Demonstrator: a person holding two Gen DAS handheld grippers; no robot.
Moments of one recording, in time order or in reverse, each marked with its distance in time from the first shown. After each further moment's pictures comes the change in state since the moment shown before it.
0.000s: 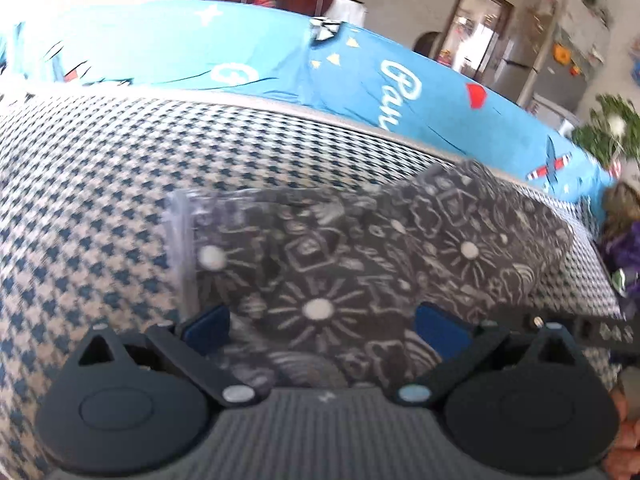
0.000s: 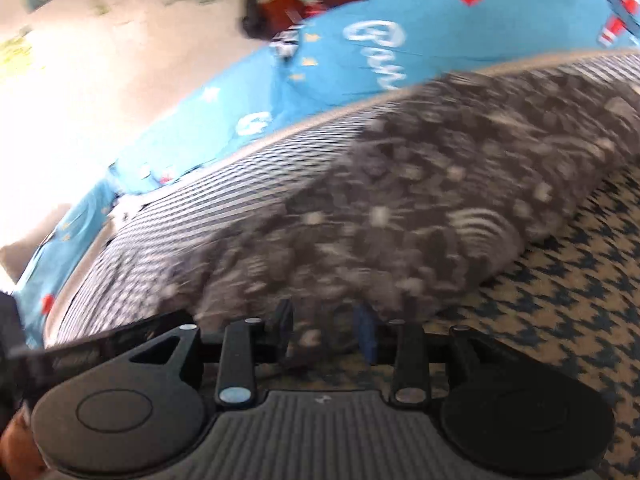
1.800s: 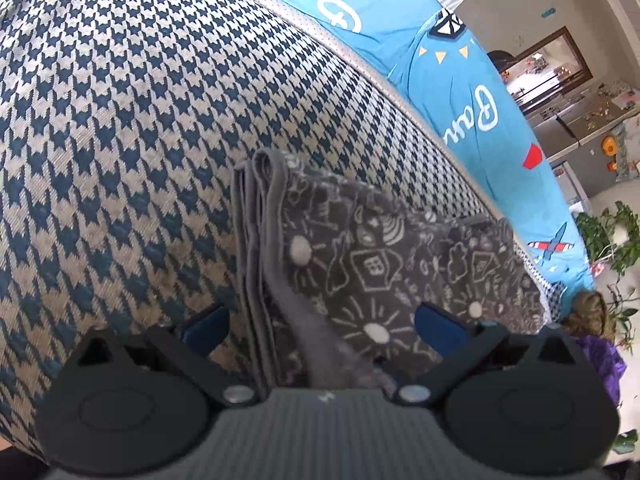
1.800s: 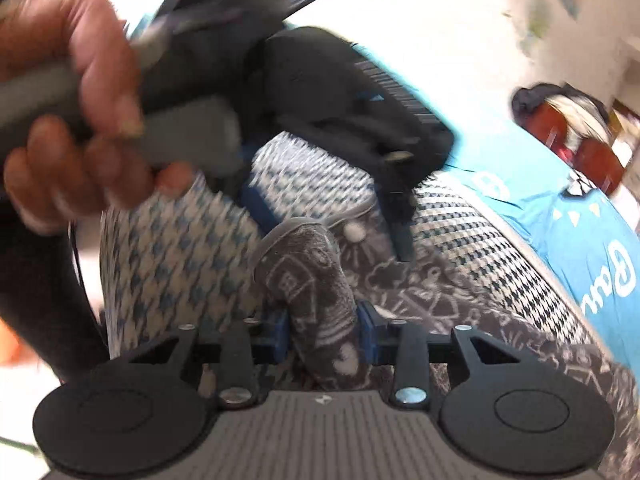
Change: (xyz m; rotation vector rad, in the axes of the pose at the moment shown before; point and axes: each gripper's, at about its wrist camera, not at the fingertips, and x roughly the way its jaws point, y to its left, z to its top) left arm 0.028 0.078 0.044 -0.434 0.200 -0.140; right arm 0.069 0.129 -0.056 -0.979 -0.021 0.083
